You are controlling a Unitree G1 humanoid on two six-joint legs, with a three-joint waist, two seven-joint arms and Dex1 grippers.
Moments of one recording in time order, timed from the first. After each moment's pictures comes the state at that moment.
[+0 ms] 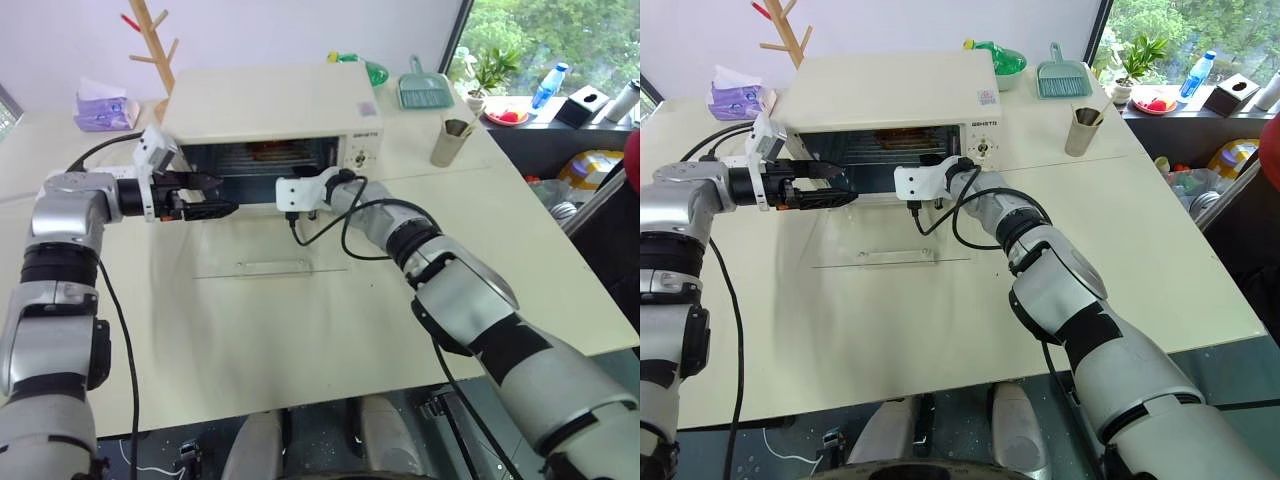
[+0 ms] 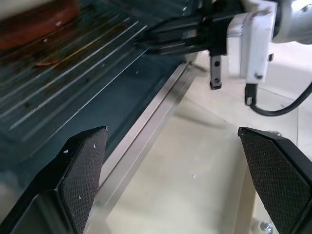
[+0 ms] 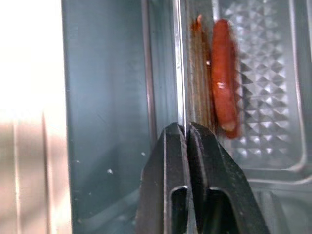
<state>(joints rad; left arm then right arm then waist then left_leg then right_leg) -0.93 0.76 -0.02 0.73 -0.29 0.37 -1.35 -1.33 -0.09 0.58 1.32 -0.63 -0.29 0.09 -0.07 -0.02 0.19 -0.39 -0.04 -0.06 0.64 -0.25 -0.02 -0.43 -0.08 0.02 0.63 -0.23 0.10</state>
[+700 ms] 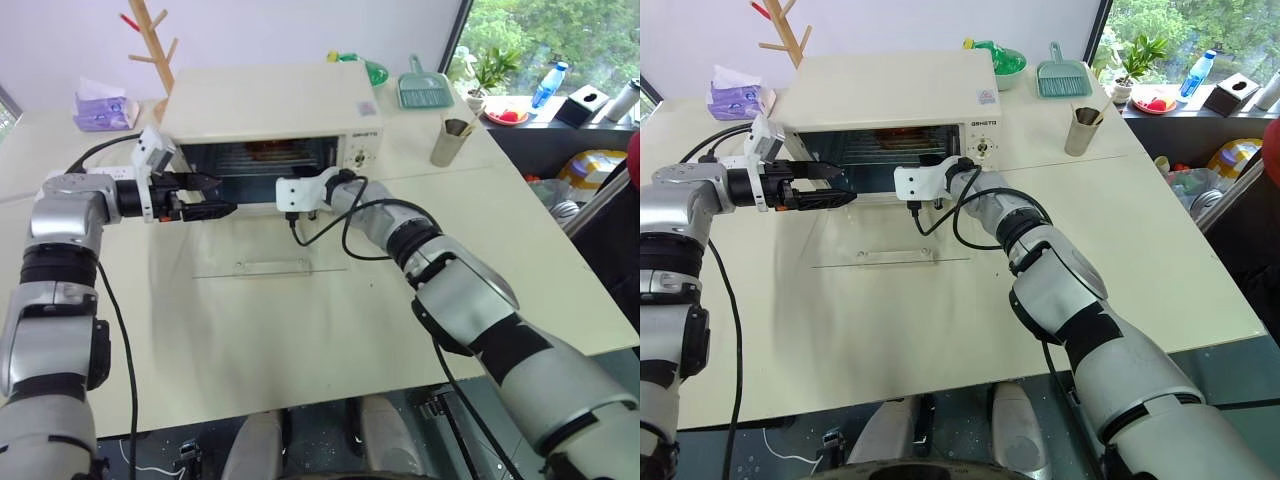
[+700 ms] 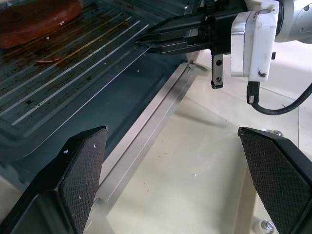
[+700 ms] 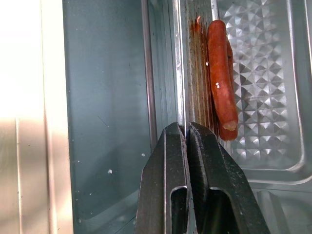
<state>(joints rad) -0.93 0.76 -0.01 0.74 -0.29 0.37 -1.35 -1.33 -0.10 0.58 1.31 -0.64 -0.32 0.09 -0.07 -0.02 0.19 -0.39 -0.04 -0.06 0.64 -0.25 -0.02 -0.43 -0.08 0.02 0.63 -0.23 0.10</state>
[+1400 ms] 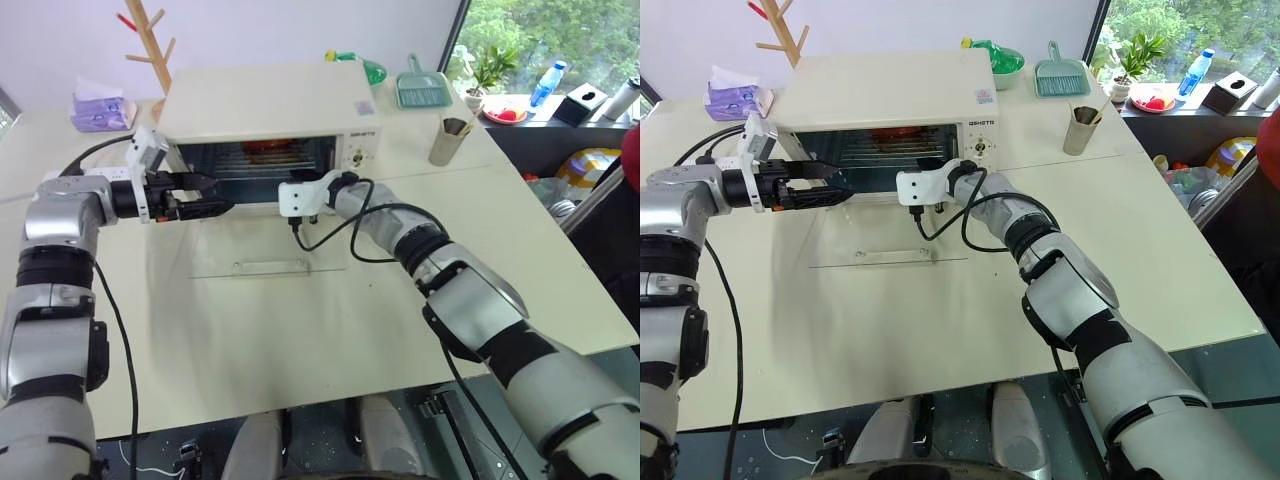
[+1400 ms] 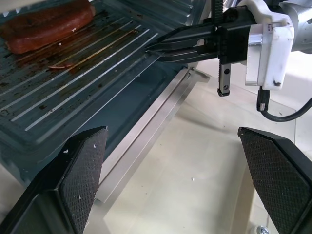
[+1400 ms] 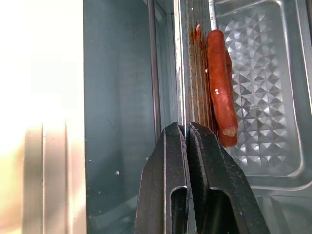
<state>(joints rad) -0.92 0.76 0.02 0.72 -0.31 0.40 -1.35 -1.25 -0.15 0.57 1.15 -0.63 -0.33 0.15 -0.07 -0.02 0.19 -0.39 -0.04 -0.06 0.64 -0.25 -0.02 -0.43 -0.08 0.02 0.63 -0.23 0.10</state>
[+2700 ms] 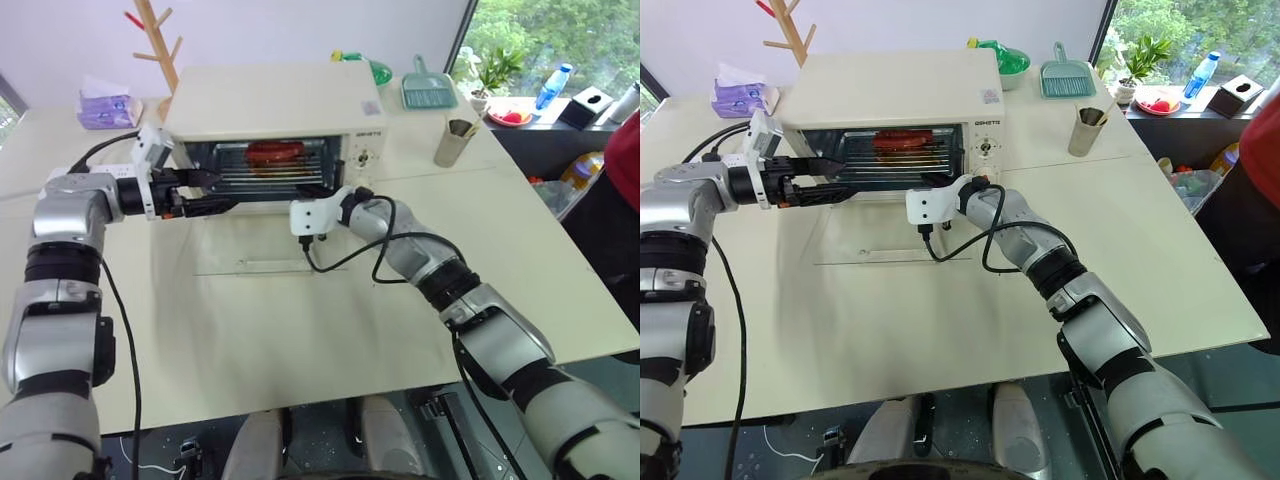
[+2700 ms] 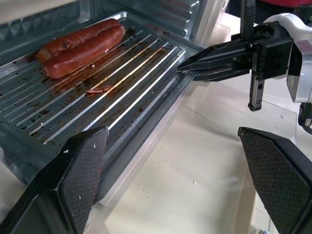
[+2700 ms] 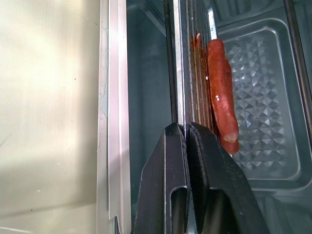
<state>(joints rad) -0.95 0.74 0.03 0.76 -0.29 0.37 -1.35 -0.98 -0.29 0.52 0.60 -0.62 -0.17 0.33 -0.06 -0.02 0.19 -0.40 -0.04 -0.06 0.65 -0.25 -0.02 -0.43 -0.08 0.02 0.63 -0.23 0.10</state>
